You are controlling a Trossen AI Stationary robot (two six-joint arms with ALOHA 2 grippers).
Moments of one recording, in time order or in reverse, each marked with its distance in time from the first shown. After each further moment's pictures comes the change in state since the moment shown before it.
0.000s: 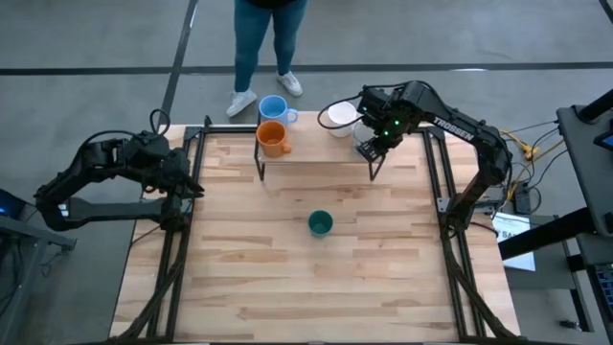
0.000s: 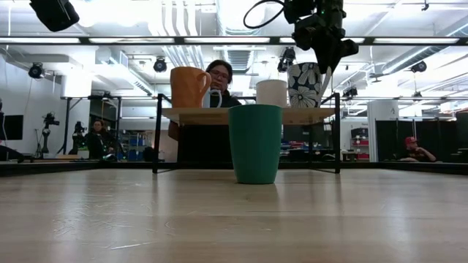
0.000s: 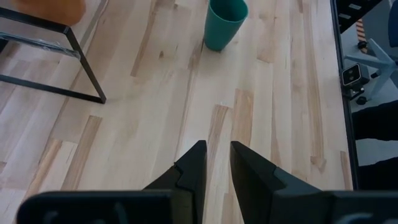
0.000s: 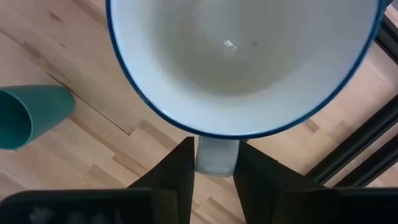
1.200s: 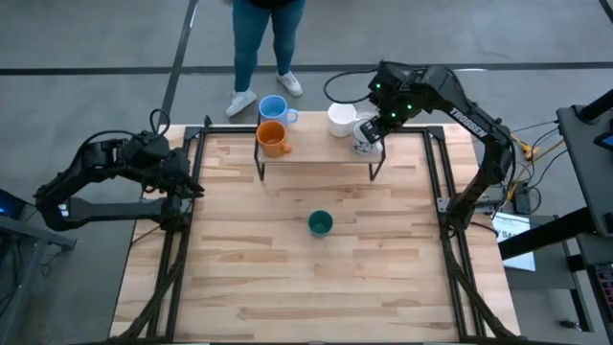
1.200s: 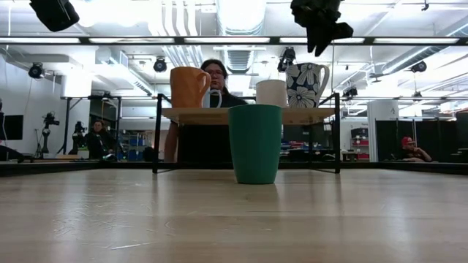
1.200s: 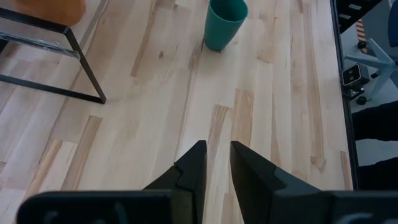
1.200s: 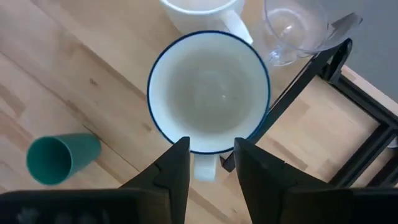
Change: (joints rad) left arm 0.000 -0.001 0.000 0.000 0.000 0.000; right arm -0.040 0.000 0.227 -0.002 0.034 -0.008
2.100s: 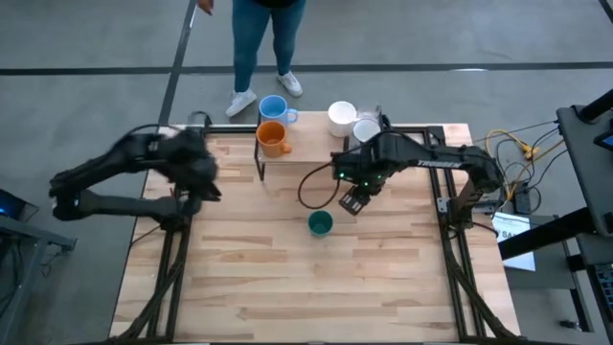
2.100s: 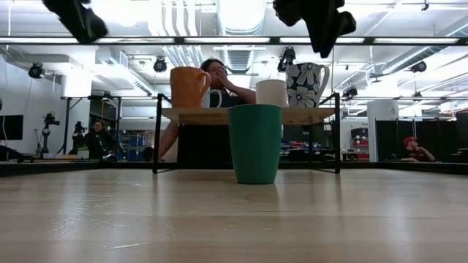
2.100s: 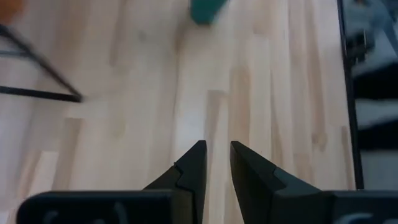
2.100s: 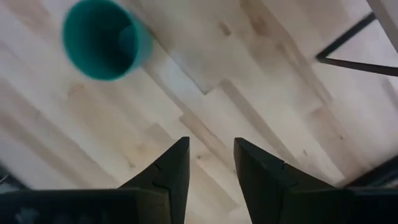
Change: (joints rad) left arm -0.001 0.177 -0.006 0.033 0.065 0.117; right arm 0.502 0.079 -0.184 0.016 -0.022 0.328
